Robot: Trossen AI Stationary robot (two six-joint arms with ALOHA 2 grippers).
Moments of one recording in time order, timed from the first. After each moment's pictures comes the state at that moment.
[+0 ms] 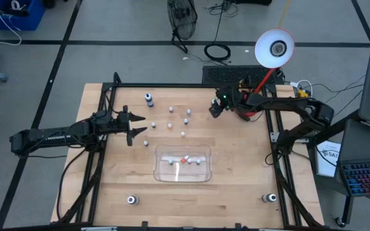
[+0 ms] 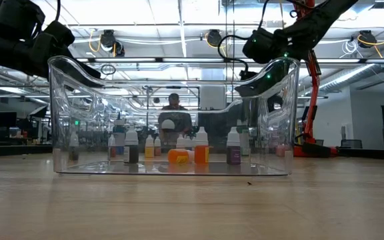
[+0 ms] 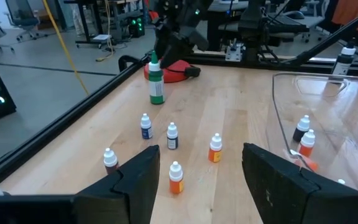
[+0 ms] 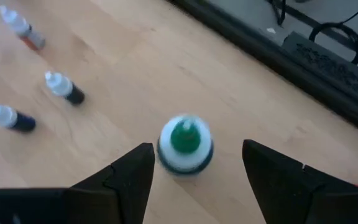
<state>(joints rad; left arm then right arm) 0.29 0.46 0.12 0.16 0.07 0.02 -0.51 1.50 0.86 -0.21 0.21 0.28</state>
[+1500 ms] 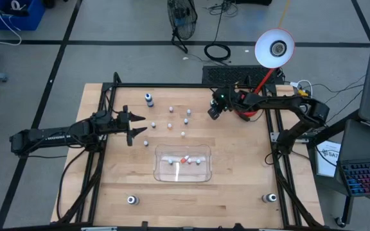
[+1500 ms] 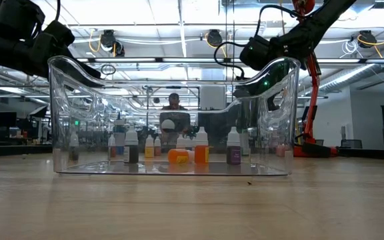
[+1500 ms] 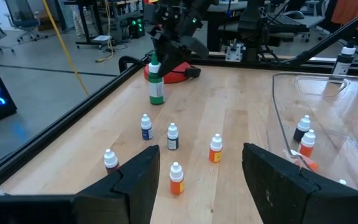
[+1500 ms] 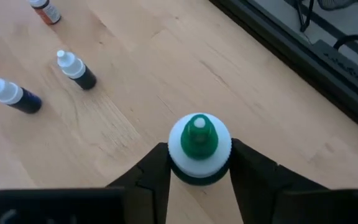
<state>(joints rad) 0.29 0.46 0.12 0.16 0.07 0.02 -0.53 1.56 0.86 -0.15 0.13 0.16</state>
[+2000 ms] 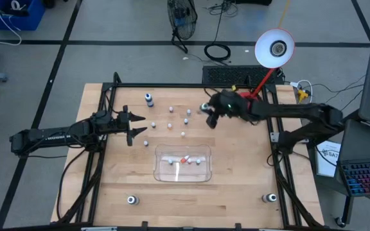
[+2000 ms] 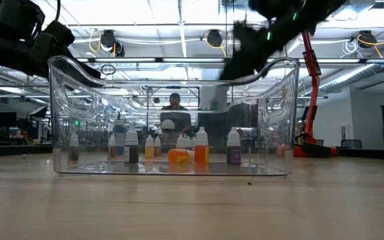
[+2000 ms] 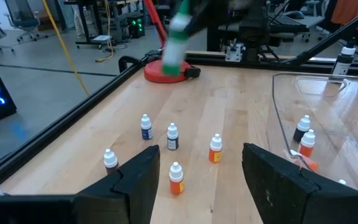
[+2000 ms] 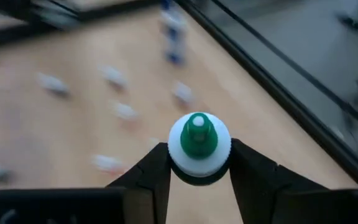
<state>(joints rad) 0.29 0.46 0.12 0.16 0.07 0.02 -0.28 1.36 0.89 -0.09 0.13 0.12</state>
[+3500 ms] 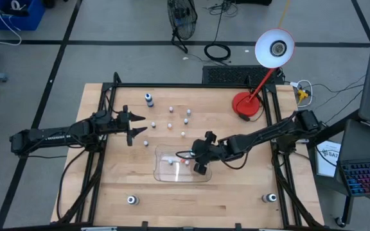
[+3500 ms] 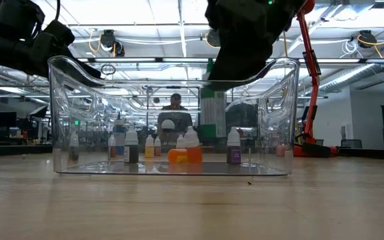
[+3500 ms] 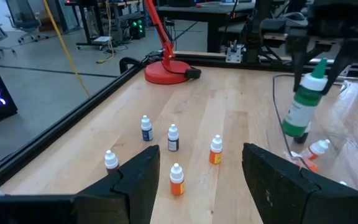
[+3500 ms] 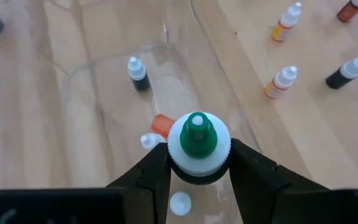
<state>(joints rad) 0.29 0.46 0.12 0.16 0.07 0.02 0.26 1.70 1.17 -0.39 0.33 0.50</state>
